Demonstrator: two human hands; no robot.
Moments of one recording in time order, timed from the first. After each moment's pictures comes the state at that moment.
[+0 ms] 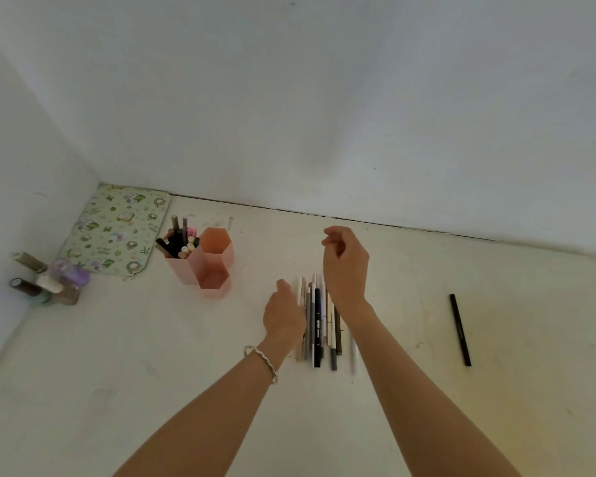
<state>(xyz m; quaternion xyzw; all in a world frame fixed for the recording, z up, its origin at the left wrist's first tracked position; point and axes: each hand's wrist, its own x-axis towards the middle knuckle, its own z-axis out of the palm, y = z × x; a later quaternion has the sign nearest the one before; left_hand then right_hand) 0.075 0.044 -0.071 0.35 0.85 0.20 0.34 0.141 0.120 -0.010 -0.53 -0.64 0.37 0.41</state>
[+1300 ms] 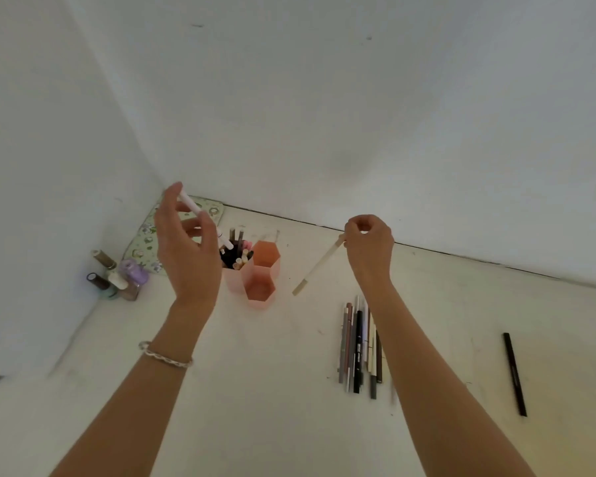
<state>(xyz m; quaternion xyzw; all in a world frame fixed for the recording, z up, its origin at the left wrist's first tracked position) -0.116 0.000 0.034 0.29 0.73 0.61 -0.09 0.071 0.142 0.042 -0.58 -0.60 0.41 0.36</state>
